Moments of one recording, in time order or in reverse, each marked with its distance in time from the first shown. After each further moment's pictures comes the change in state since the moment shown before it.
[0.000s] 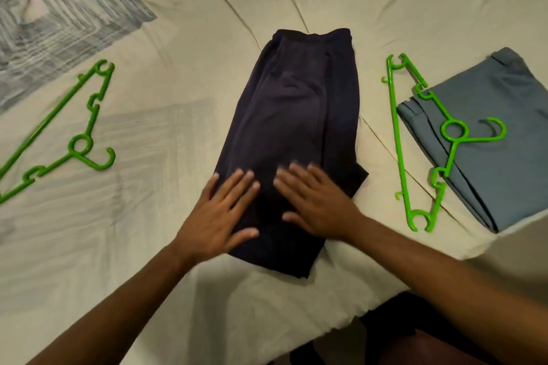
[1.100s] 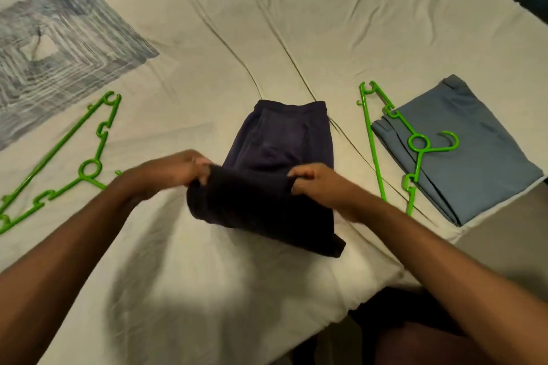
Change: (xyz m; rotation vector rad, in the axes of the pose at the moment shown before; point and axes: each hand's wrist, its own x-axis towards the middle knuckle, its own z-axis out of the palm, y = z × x) left_hand 0.045 -0.061 -0.171 -0.994 -0.439 -0.433; right_hand 0.046 -0.025 -0.146 1.140 -0.246 0.789
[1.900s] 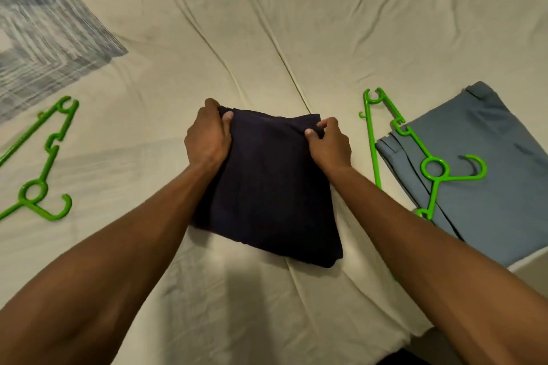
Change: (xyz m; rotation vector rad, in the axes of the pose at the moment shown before) left_hand 0.219 0.014 0.028 0.370 0.948 -0.052; right_hand 0.171 0.075 -0.088 -0.184 0.650 0.156
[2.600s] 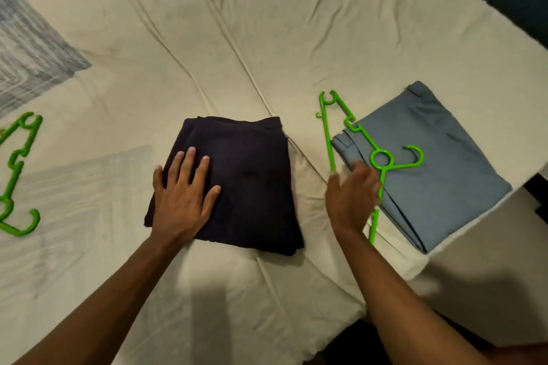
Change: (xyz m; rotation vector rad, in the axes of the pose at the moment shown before) left_hand -0.114 -0.030 -0.001 0.329 -0.148 0.362; right_hand -0.086 0.097 -0.053 -0.277 0.556 0.062
